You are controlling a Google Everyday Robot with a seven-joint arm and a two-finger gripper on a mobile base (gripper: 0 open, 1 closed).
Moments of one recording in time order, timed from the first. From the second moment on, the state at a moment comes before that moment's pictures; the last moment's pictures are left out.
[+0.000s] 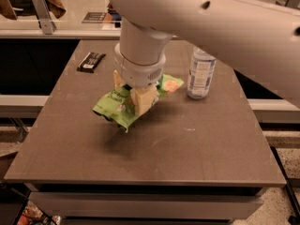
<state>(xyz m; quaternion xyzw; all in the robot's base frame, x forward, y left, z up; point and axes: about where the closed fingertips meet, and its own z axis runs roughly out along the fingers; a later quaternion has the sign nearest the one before) 0.484 0.038 0.890 -0.91 0.40 -0.04 0.13</state>
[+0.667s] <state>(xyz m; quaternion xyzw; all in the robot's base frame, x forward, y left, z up) 0.585 0.048 0.927 -0.92 0.34 -0.12 0.16</state>
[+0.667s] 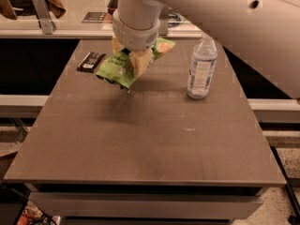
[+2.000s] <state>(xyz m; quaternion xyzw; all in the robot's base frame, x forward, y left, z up) 0.716 0.084 0.861 -0.94 0.31 -0.08 0.14</state>
